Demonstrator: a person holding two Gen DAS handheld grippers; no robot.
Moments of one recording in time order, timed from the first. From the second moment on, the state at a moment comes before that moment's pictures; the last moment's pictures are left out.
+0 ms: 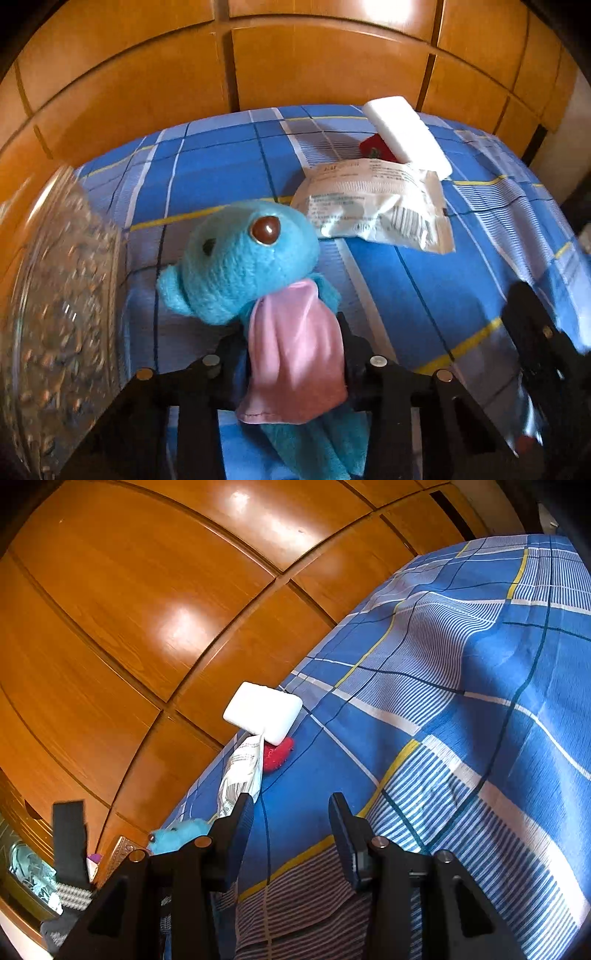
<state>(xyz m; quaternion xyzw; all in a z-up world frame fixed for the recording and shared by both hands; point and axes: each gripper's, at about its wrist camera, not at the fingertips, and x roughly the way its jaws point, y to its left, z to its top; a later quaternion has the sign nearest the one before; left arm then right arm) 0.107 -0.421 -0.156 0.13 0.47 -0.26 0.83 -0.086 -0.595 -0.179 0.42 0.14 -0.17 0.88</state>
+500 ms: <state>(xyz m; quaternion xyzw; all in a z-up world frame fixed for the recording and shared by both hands) 0.017 -0.346 -0.120 0.16 0.37 -0.46 0.79 -0.012 -0.581 -0.103 0.24 0.28 -0.13 0.92</state>
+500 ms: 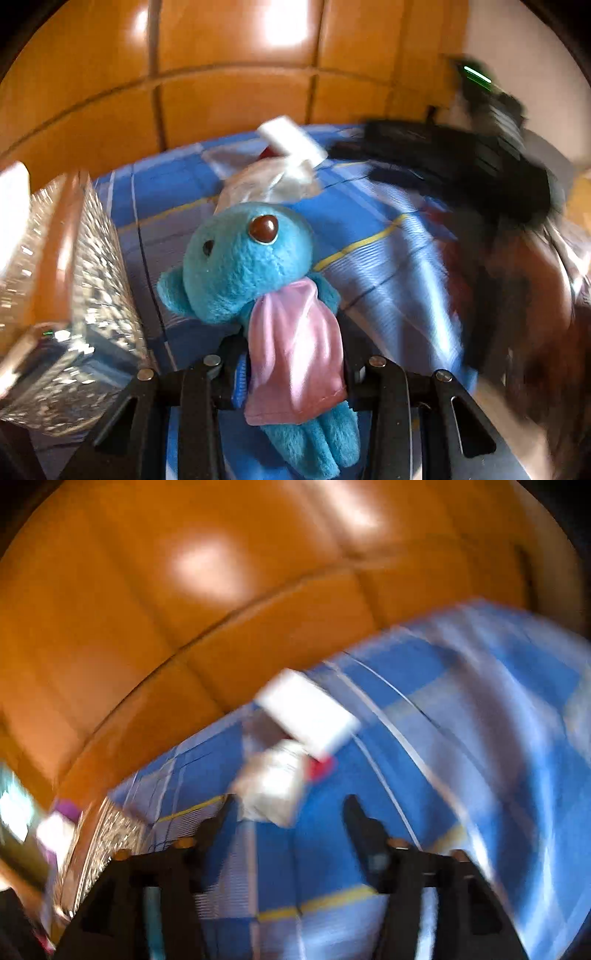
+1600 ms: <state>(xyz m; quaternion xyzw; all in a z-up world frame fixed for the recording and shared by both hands) 0.058 -0.128 -0.029 0.04 0.29 -0.39 0.87 0.110 -0.554 -0.141 0.09 0.50 -0.11 0.85</state>
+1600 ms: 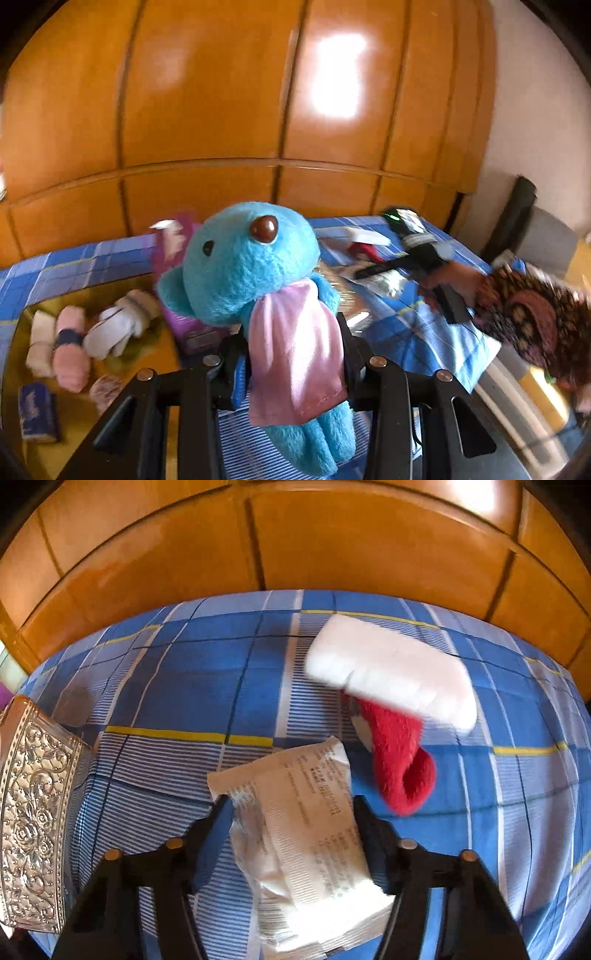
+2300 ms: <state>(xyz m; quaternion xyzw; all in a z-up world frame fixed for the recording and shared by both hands) 0.132 0.030 -0.093 -0.02 0.40 -0.21 0.89 0.080 -0.530 -0.141 0.13 0.51 -0.12 0.84</state>
